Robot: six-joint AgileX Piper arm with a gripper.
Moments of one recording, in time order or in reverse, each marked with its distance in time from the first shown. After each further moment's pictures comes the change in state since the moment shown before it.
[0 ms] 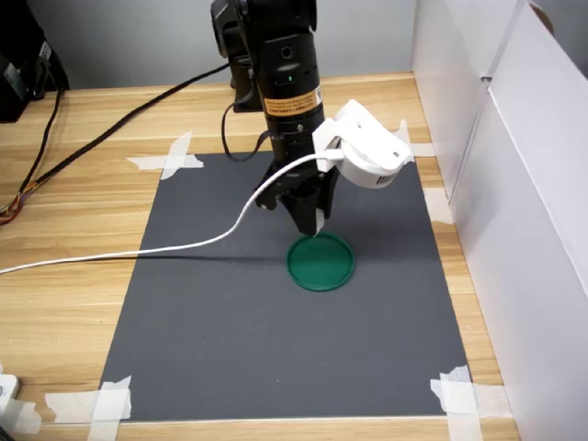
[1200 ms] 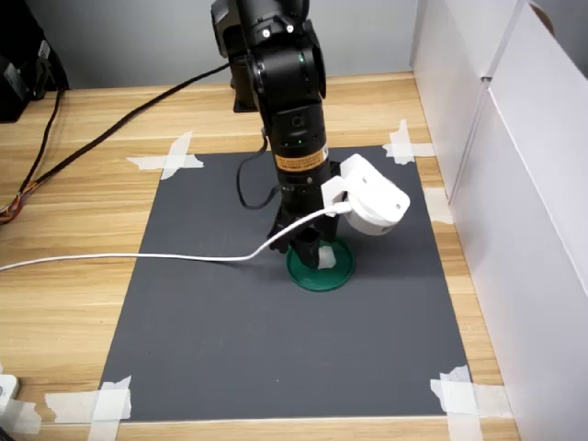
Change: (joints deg) arm 0.1 7.2 0.0 1.6 -3.7 -4.4
